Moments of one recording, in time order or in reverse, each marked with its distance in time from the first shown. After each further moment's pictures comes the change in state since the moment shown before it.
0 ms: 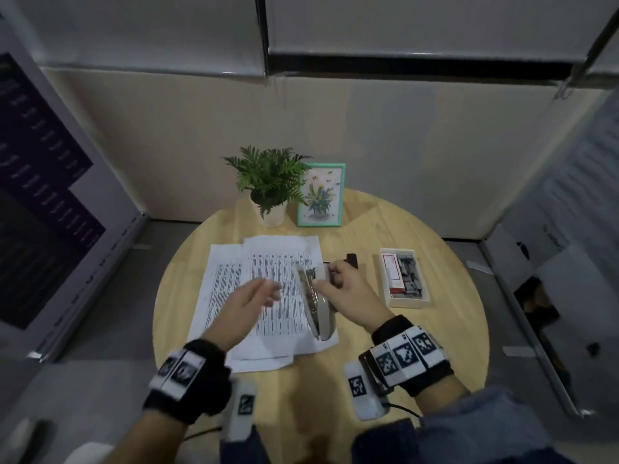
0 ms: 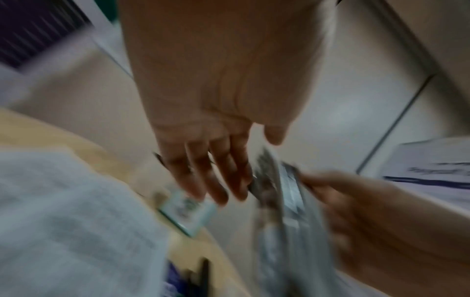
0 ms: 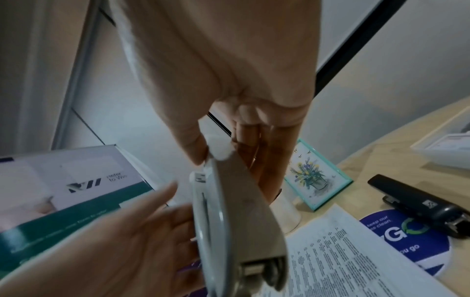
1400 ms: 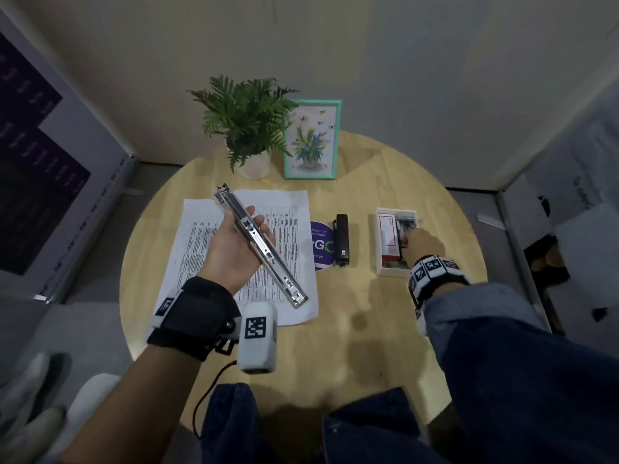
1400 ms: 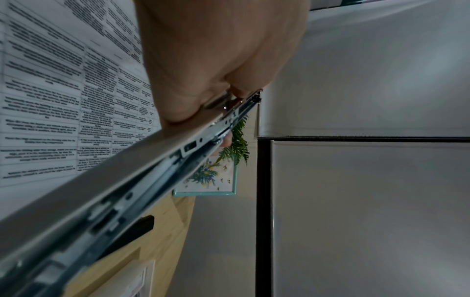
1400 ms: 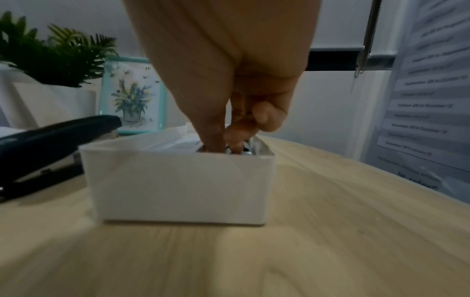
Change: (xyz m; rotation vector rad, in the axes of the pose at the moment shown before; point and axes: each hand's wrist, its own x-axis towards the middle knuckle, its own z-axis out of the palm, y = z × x) left_hand 0.090 0.005 0.041 -1.201 0.250 -0.398; right_hand 0.108 0.147 -0.149 -1.084 0.200 0.360
